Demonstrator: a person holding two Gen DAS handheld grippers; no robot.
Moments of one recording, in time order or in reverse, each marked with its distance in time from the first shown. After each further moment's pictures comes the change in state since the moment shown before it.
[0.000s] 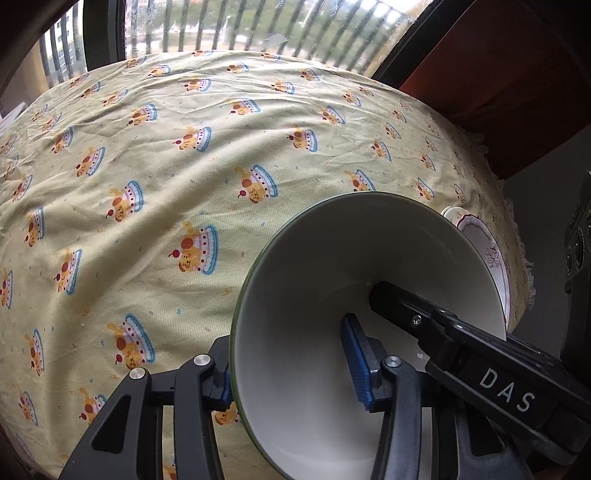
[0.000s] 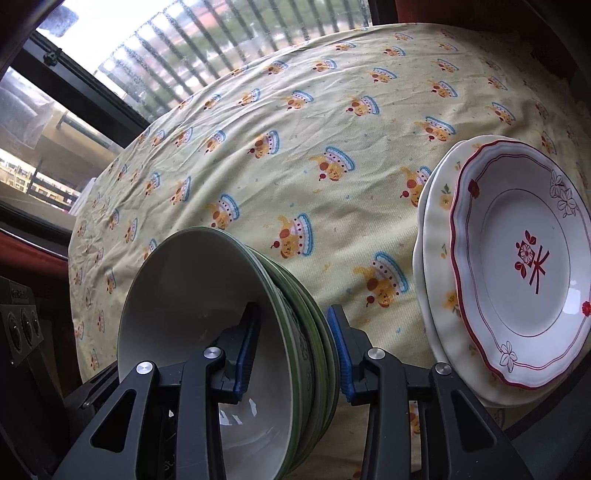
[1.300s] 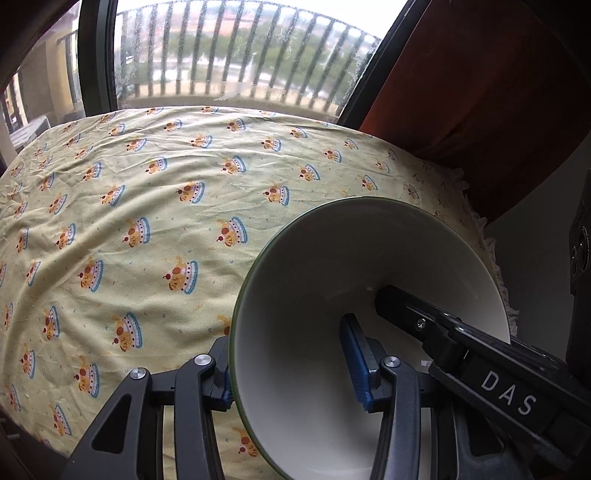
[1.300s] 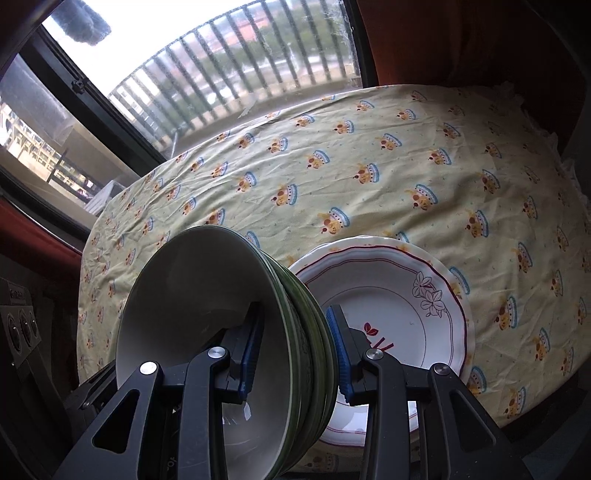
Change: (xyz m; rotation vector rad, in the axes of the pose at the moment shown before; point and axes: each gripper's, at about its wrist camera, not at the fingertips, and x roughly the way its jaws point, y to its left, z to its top) left arm 0.002 -0.166 0.007 -0.085 -0.195 0.067; right arm -0.098 -0.121 0.059 -0.151 -0.094 0.048
